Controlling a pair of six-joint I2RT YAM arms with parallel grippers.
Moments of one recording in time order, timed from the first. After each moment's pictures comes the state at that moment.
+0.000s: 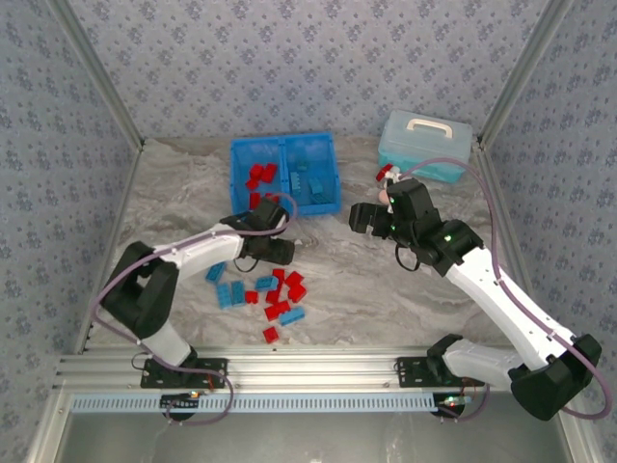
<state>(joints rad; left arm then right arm) -0.65 1.66 1.02 -0.50 -0.06 -0.35 0.58 1.10 1.12 -0.73 0.14 0.56</state>
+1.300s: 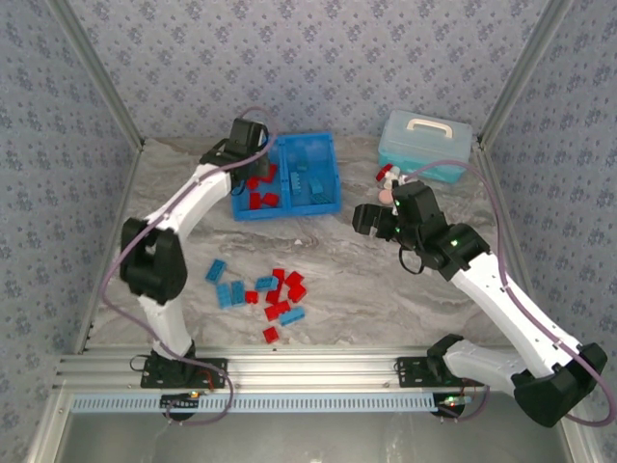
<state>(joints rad) -0.41 1.91 1.69 -0.55 -0.23 -0.21 0.57 1.06 1.11 -0.75 0.14 0.58</state>
